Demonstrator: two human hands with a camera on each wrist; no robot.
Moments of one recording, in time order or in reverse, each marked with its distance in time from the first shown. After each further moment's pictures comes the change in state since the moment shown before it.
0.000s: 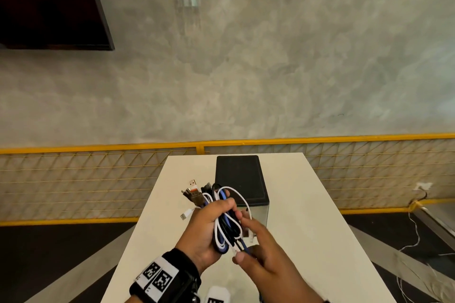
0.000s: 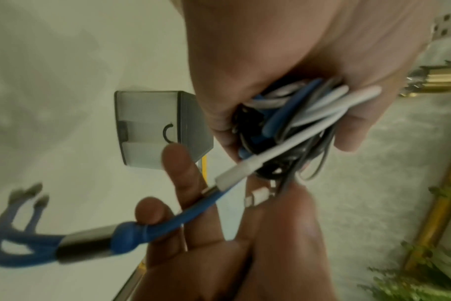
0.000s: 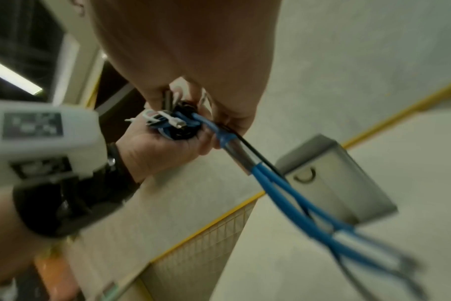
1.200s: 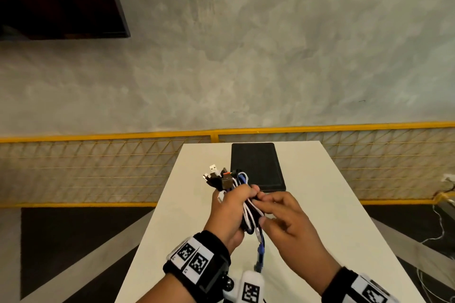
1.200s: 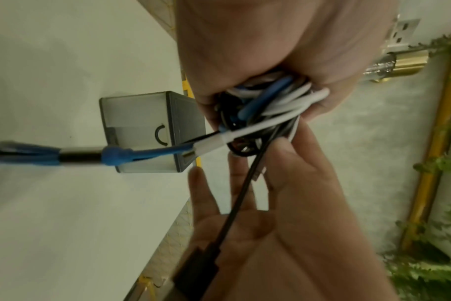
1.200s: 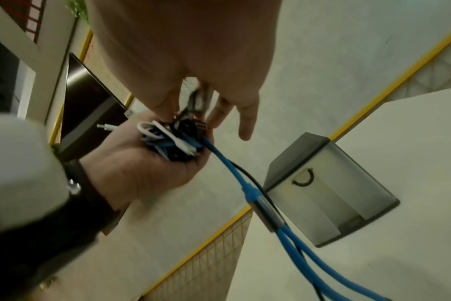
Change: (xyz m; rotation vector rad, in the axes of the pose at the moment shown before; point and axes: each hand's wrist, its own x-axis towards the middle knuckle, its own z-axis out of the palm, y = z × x) left_hand 0.019 -0.016 -0.008 0.094 0.218 0.111; right_hand 0.018 0.004 -0.007 -0.145 0.216 -0.096
